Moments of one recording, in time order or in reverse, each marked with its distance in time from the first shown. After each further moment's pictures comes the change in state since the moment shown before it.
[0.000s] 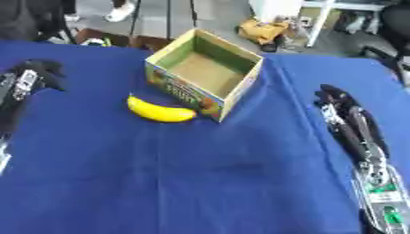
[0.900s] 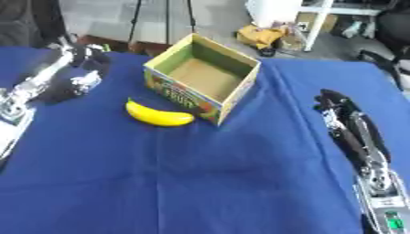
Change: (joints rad) left arm -0.320 0.105 -0.197 0.246 -0.281 -0.042 -0.254; right arm 0.000 0.001 0.013 0.007 0.000 -0.002 0.013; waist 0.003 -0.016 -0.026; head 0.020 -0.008
